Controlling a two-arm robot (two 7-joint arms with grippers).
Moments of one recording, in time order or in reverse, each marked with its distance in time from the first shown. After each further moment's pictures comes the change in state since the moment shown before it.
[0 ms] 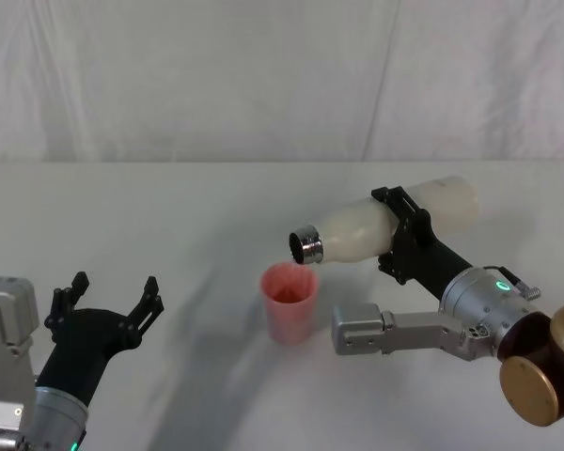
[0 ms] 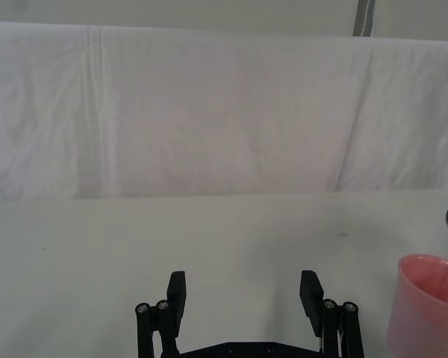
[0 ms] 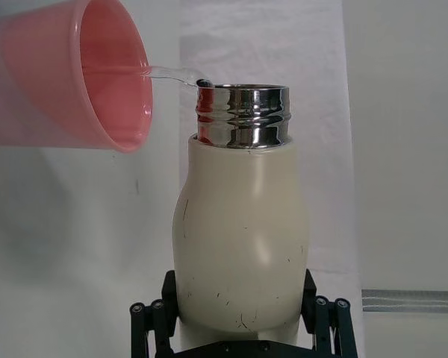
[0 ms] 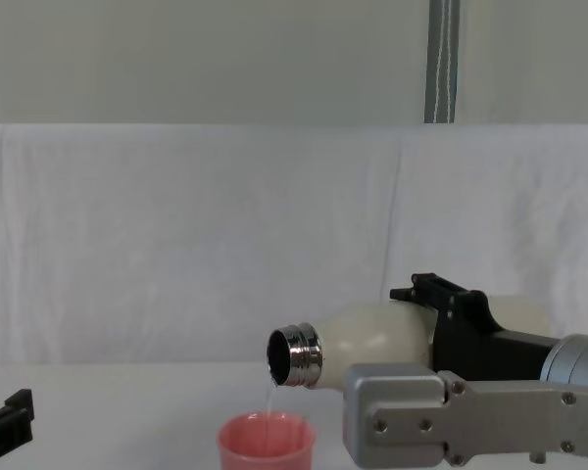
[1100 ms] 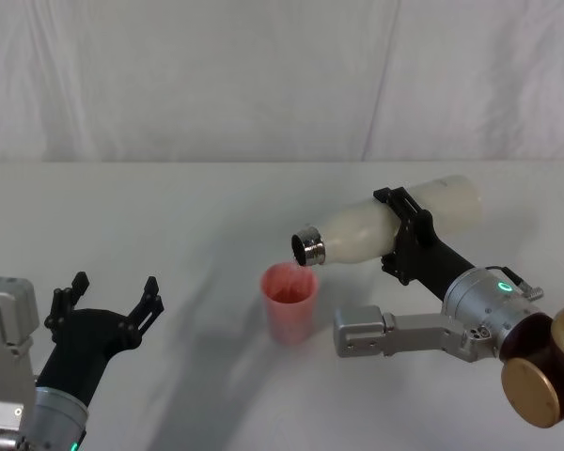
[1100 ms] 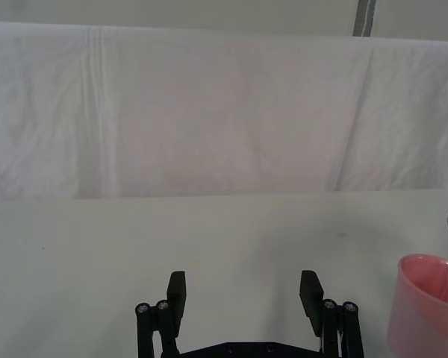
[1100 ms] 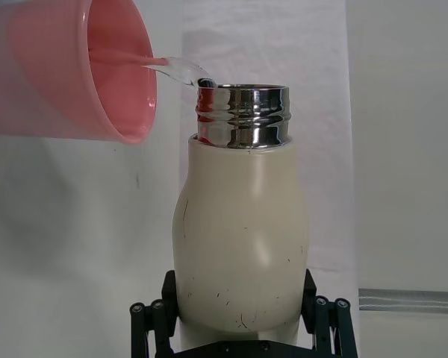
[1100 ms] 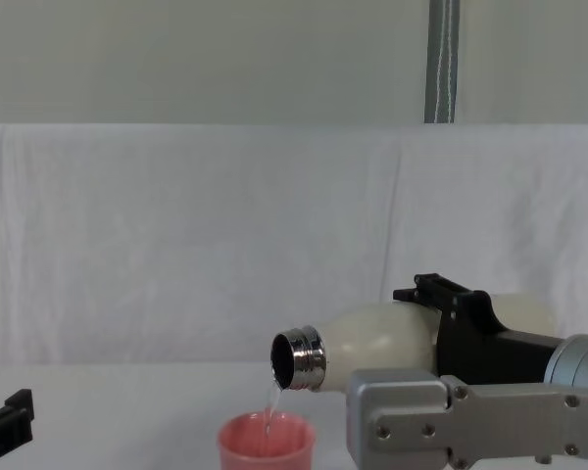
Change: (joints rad) left arm 0.000 0.000 0.000 0.000 0.000 0.000 0.000; right arm -0.002 0.008 -0.003 -0.008 -0.015 0.010 0.003
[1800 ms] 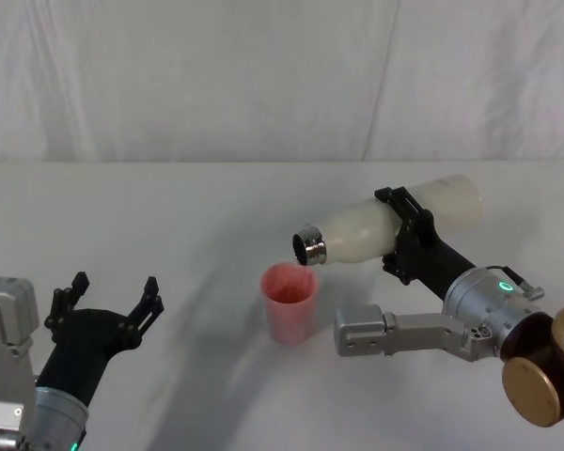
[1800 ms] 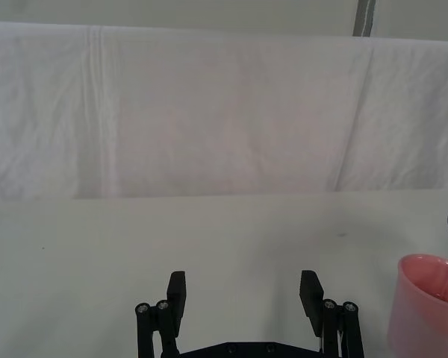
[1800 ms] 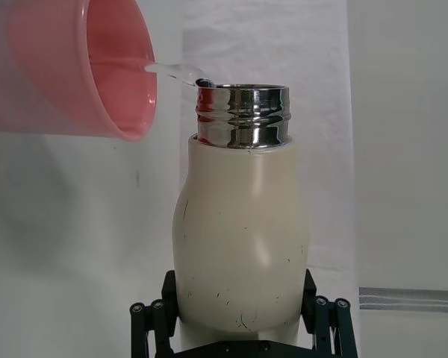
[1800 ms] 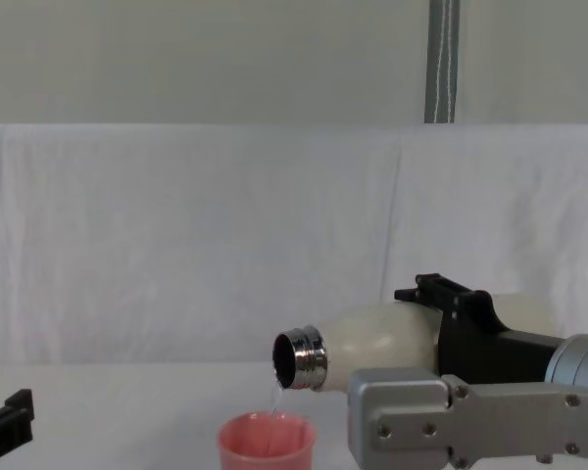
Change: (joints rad) left arm 0.000 0.000 0.000 0.000 0.000 0.000 0.000; right arm 0.001 0.000 0.002 0.002 -0.001 0.001 0.002
